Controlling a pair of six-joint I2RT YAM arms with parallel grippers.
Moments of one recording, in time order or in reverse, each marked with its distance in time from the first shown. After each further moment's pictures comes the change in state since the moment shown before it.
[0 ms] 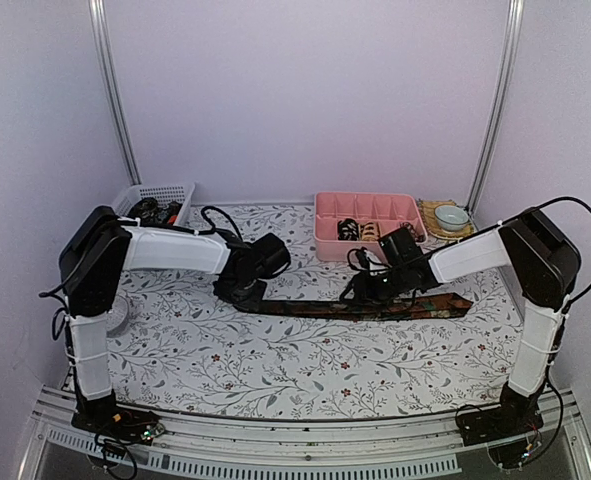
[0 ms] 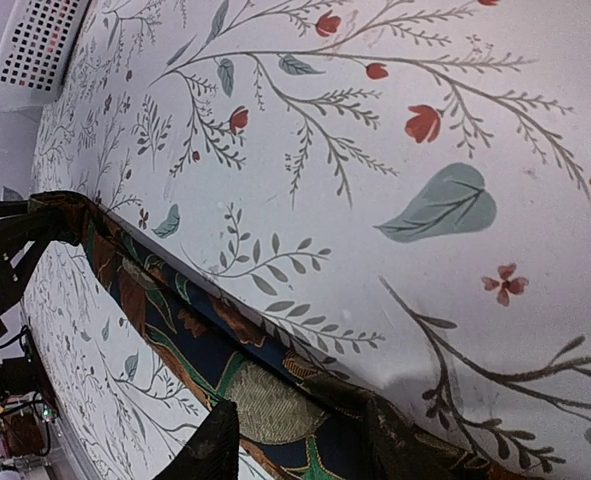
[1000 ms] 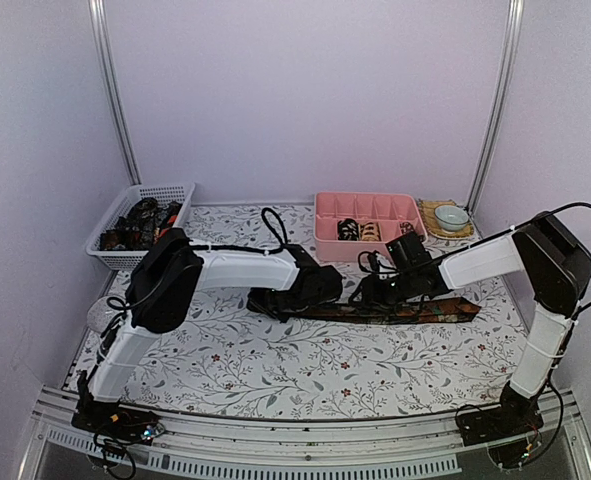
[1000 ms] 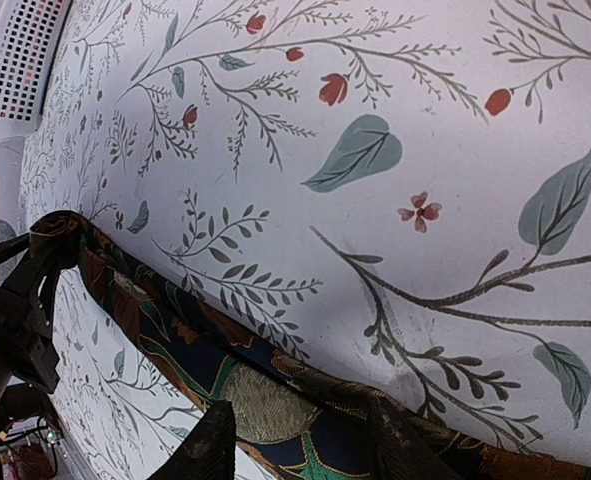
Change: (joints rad) left arm -0.184 0.413 0.532 -0.496 -0.322 -0.135; right arm 0.002 -0.095 -0.111 0.026 0.066 0.085
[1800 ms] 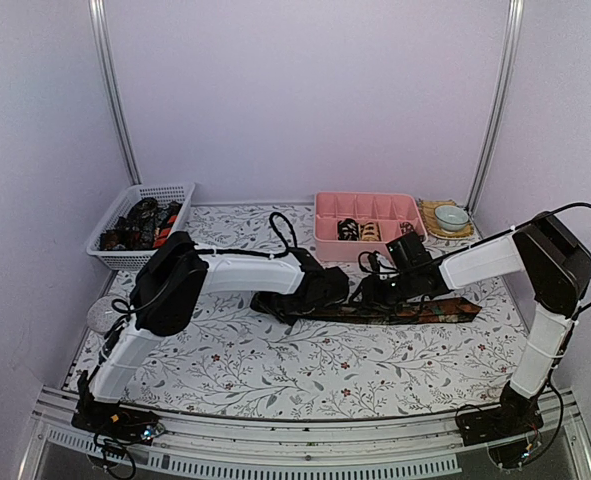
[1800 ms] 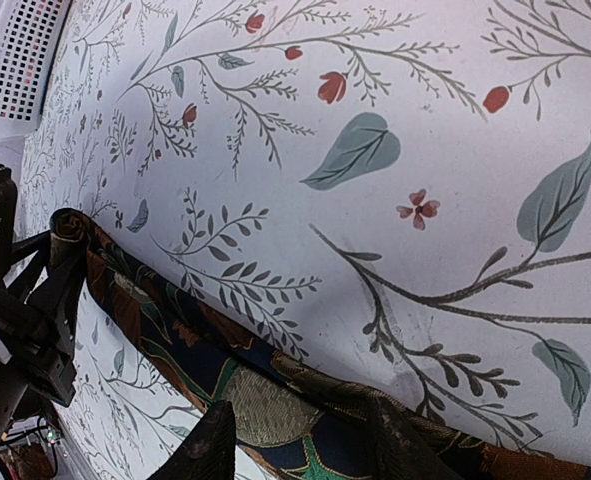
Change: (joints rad) left arm -0.020 0.031 0.032 0.052 0.044 0.065; right arm 0.000 -0.003 -0.003 0.000 -0.001 0.000
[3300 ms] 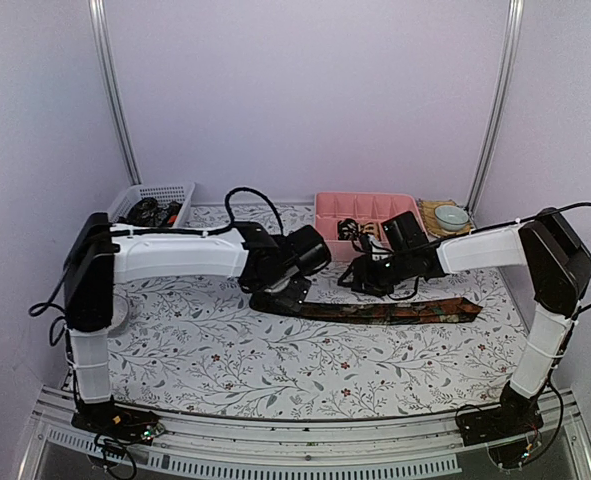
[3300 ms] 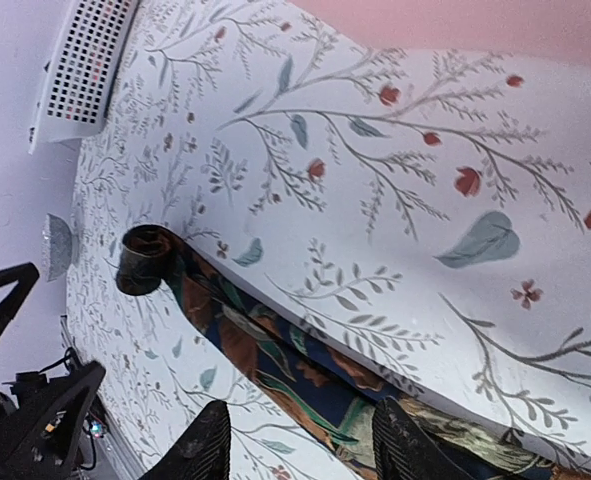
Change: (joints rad) left arm 0.002 -0.378 -0.273 0.299 0.145 0.091; right arm 0.003 0.000 0.137 -0.073 -0.079 0.006
